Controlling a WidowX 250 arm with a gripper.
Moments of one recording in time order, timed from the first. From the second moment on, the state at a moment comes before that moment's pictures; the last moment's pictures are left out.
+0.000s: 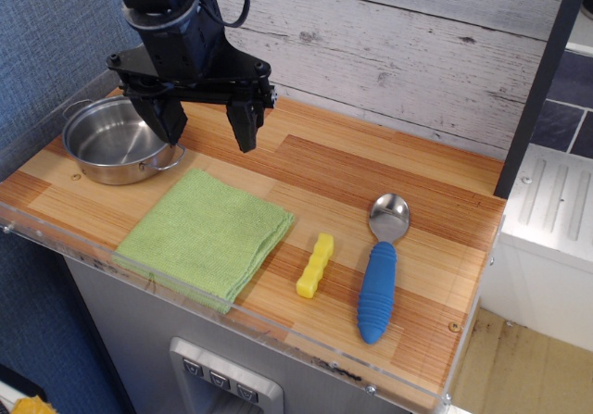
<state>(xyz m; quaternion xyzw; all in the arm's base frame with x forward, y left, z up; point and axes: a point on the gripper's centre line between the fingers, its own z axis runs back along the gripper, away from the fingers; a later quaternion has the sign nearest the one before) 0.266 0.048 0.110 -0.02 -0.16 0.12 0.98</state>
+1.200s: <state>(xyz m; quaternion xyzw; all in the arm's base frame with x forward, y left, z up) 0.321 0.088 0.101 0.10 -0.15 0.24 0.95</state>
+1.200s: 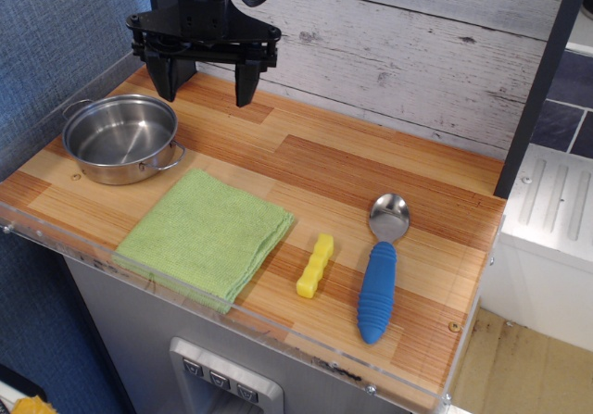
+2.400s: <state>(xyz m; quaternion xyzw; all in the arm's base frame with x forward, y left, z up) 0.338 0.147 0.040 0.20 -0.12 0.25 0.94</state>
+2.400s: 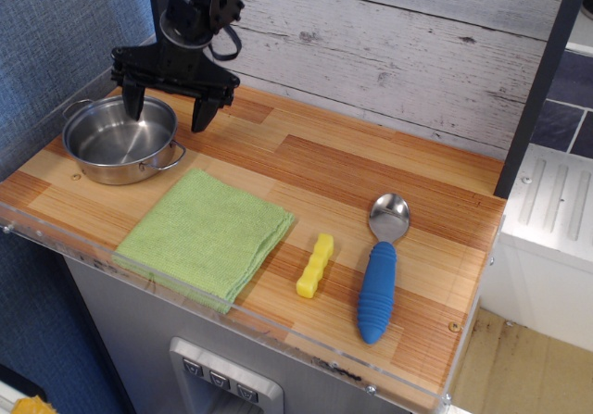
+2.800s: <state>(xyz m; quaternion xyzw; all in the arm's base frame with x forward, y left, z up) 0.328 0.148 0.028 0.21 -0.12 0.28 0.93</state>
